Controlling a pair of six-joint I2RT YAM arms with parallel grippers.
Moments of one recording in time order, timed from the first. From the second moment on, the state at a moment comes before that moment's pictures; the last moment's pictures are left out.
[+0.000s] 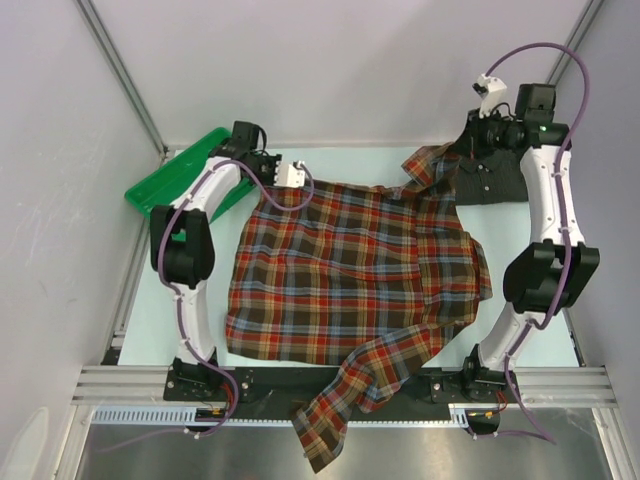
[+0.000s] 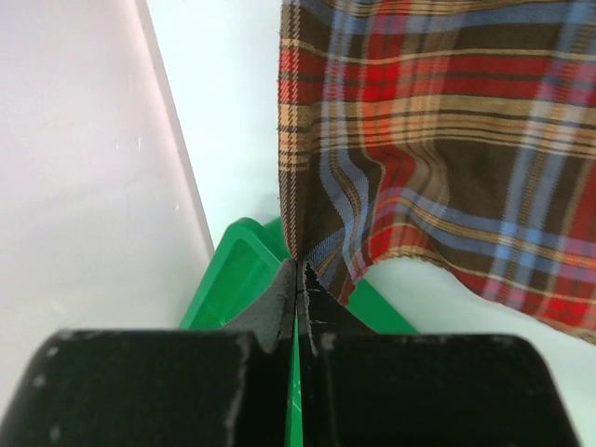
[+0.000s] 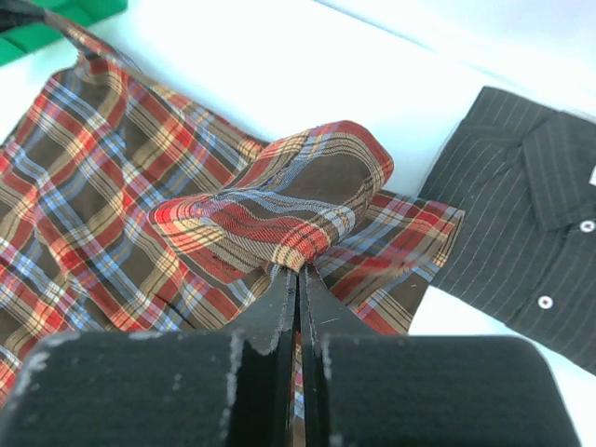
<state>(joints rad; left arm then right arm) -0.19 2.11 1.84 -0.66 0.35 1.54 -0.12 1.83 1.96 -0.82 -0.66 -0.28</state>
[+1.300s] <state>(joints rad) -0.24 1.44 1.01 -0.73 0.34 1.63 -0.17 0.96 1.43 -1.16 -0.66 -0.38</state>
